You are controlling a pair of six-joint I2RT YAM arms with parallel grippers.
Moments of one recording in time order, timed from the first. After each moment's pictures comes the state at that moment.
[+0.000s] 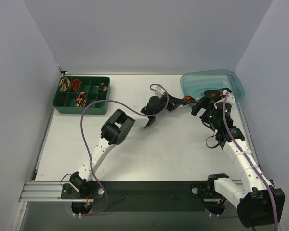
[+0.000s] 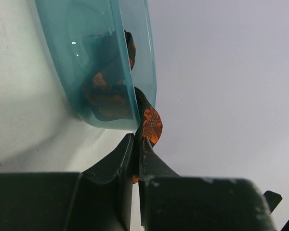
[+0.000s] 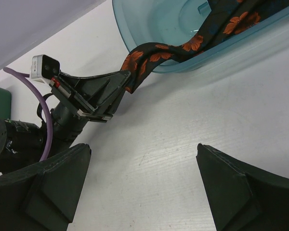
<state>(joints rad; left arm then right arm) -0.73 2.64 1.77 0.93 0.21 -1.44 0.11 0.97 0.71 -0.20 0.09 0.53</state>
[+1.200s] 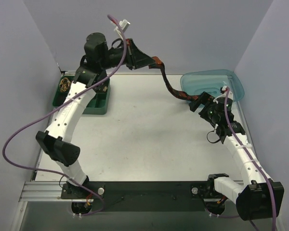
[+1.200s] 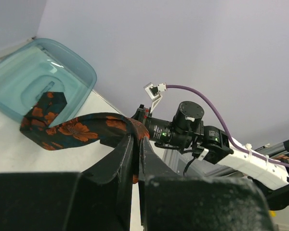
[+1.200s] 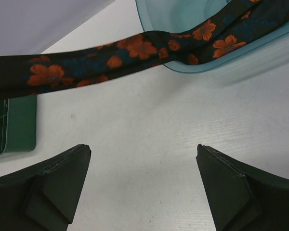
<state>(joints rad) -0.47 1.77 2.04 -0.21 0.76 -0.71 0.09 1.04 0.78 -0.21 -0.03 0.57</state>
